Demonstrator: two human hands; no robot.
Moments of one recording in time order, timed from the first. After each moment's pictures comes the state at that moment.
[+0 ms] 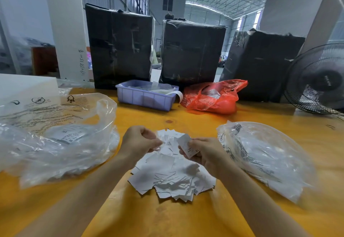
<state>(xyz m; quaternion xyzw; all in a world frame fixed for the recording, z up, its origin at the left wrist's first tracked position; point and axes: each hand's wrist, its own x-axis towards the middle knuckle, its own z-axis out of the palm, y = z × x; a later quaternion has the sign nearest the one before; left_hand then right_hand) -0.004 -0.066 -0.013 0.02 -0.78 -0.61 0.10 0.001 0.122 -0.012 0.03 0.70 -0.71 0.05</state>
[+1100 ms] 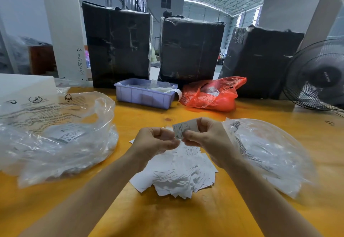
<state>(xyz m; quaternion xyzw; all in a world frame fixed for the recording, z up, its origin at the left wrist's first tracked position) 0.012 -0.043 -0.003 -0.04 -0.71 -0.71 -0.03 0.015 0.122 0.018 -0.10 0.73 -0.68 -0.04</state>
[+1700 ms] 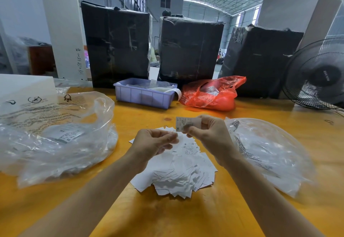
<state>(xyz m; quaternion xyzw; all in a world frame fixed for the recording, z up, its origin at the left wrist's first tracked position) 0.014 -0.041 -0.005 -0.04 -0.70 -0.72 -0.04 0.016 0.122 0.020 -0.12 0.79 -0.58 -0.15</state>
